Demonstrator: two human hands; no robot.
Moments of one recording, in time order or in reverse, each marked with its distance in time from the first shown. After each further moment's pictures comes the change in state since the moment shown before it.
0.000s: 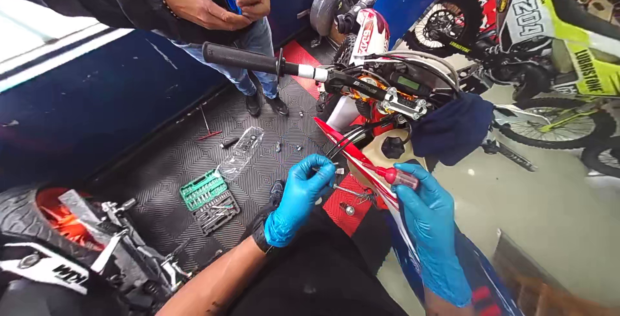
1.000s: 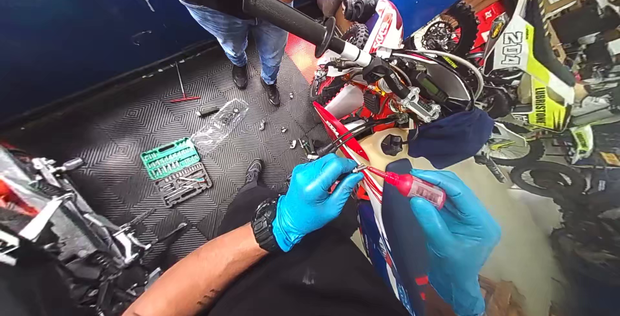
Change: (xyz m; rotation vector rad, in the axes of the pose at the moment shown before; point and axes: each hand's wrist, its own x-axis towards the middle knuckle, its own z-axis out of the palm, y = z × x) left_hand -0.018 0.014 -0.016 0.582 0.047 0.705; right_hand 0.010 -0.059 0.056 -0.533 -0.195 -0.281
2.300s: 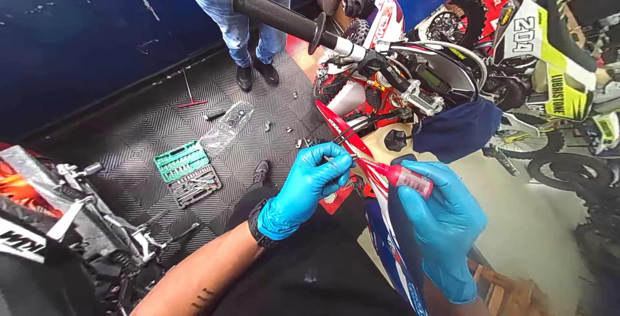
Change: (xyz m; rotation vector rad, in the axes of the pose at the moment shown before) left_hand 0.012 0.008 -0.008 -0.942 -0.087 -0.773; right_hand -0.004 0.011 0.009 -0.024 0.039 -0.031
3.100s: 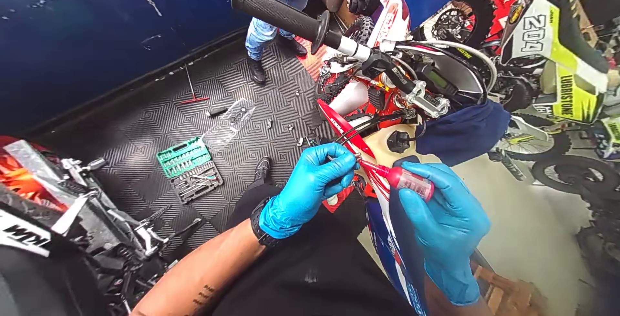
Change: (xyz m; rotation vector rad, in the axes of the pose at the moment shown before) left_hand 0.007 0.001 0.001 -0.044 -0.006 -0.046; right_hand 0.006 0.007 0.000 0.016 -0.016 0.006
